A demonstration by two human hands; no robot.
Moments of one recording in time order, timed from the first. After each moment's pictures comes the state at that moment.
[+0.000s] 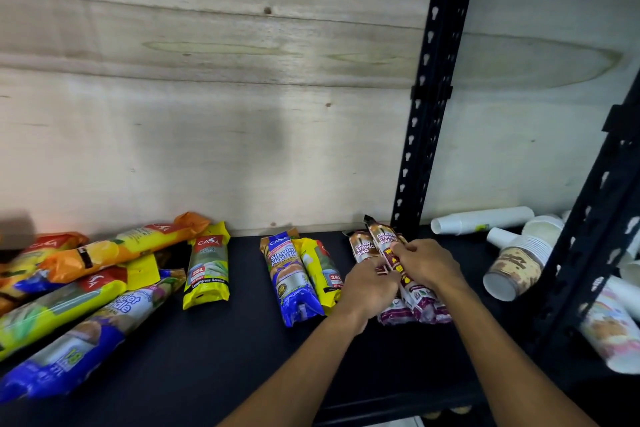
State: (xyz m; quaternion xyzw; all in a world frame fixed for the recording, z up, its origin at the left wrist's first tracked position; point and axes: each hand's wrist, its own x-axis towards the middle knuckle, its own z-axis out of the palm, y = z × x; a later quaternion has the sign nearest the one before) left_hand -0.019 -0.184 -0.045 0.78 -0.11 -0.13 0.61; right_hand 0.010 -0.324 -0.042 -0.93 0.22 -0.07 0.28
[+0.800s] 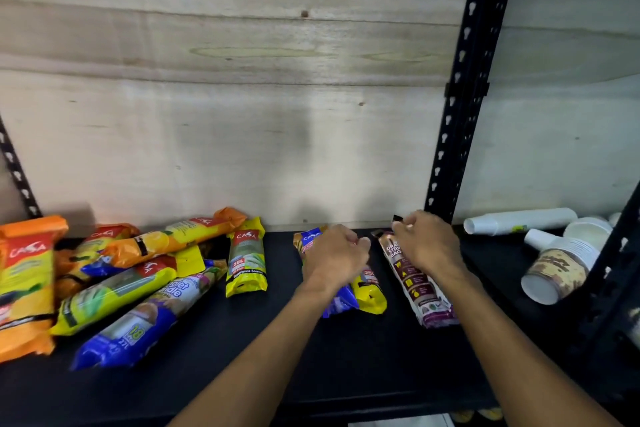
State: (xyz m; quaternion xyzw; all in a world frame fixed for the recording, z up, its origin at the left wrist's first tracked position) left_hand 0.002 -0.102 -0.016 0.90 -0.03 0.02 0.44; right_hand 0.016 -0.264 -0.017 -0.94 0.14 -0.21 0.24
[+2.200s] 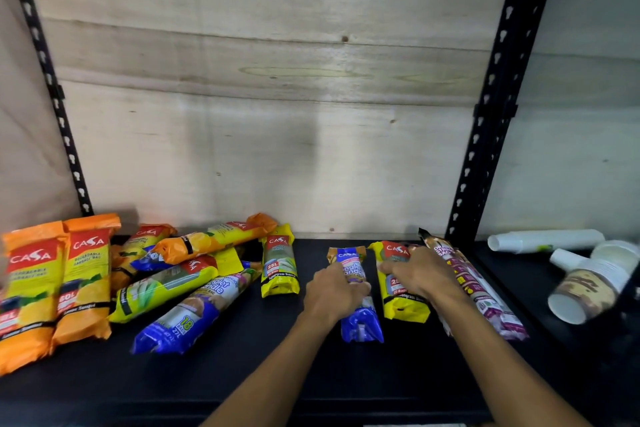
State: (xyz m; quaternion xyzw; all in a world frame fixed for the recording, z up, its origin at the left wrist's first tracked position) left_hand 0.002 -0.050 -0.060 0.93 0.00 -0.02 0.37; right_hand -0.004 -0.207 -0.016 -0.94 0.18 -0.02 0.30
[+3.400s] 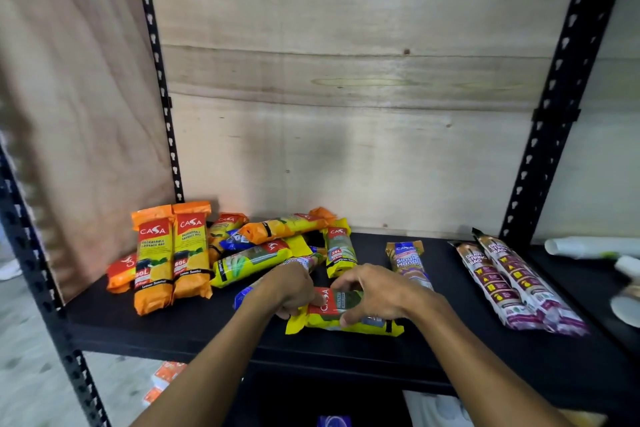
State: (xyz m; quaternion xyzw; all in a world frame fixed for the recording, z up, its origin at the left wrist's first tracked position) left_hand -0.072 0.111 -0.011 0.95 0.05 -0.17 0.27; right_hand -0.054 -0.073 -0.020 -0.94 -0.23 0.14 0.22
